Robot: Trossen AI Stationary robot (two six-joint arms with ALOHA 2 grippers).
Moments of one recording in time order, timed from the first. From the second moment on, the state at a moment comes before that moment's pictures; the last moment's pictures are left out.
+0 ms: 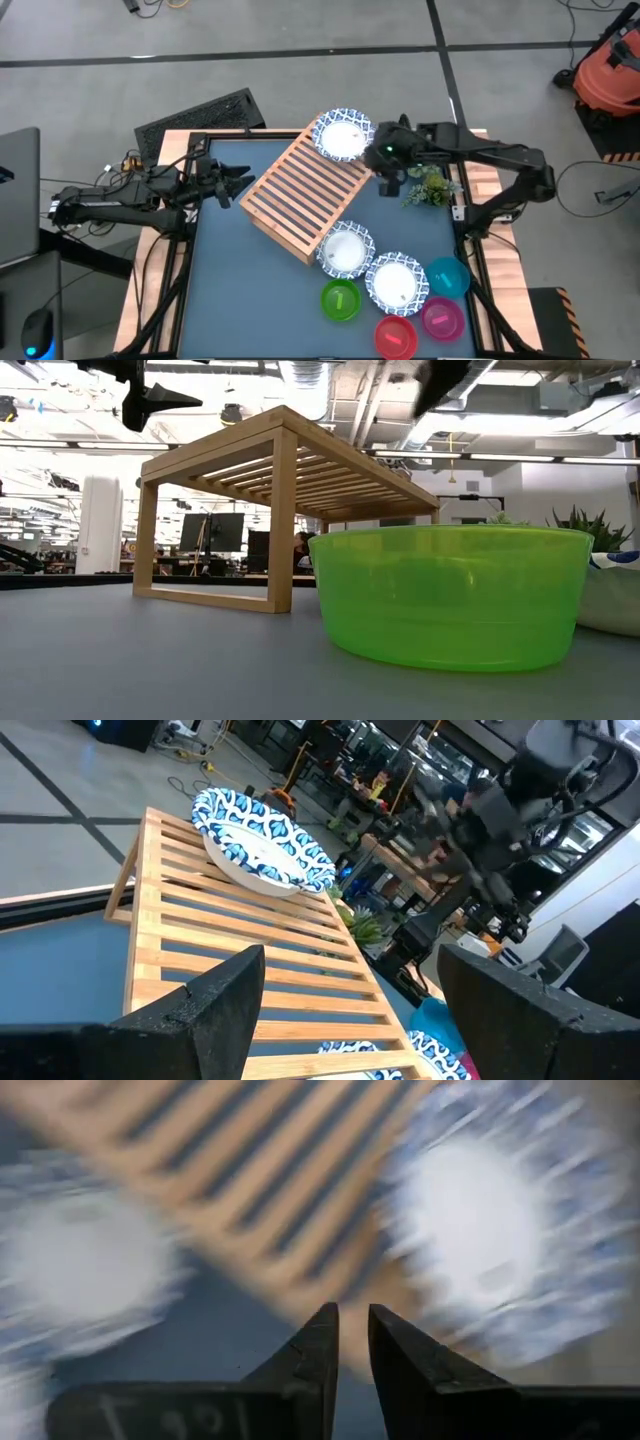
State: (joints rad) left arm 0.05 0.54 0.57 -0.05 -0.38 -0.64; right arm -0.17 1.43 1.60 -1.16 0.15 -0.25
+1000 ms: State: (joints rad) left arm 0.05 0.54 0.57 -0.15 -0.38 -0.64; right arm 0.05 1.43 0.90 -0.63 -0.12 0.63
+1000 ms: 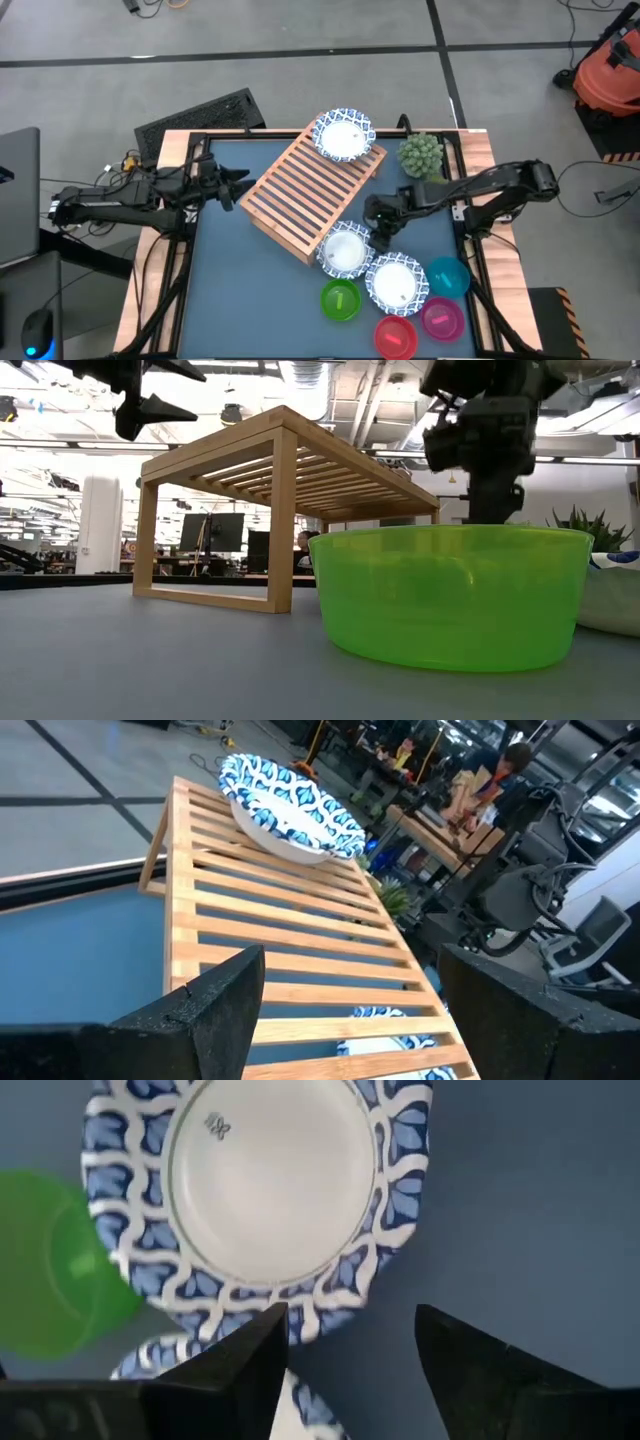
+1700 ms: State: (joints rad) left arm 0.05 0.54 0.57 -0.18 -0.38 -0.64; right arm 0.08 1.43 0.76 -0.39 0.06 0.76
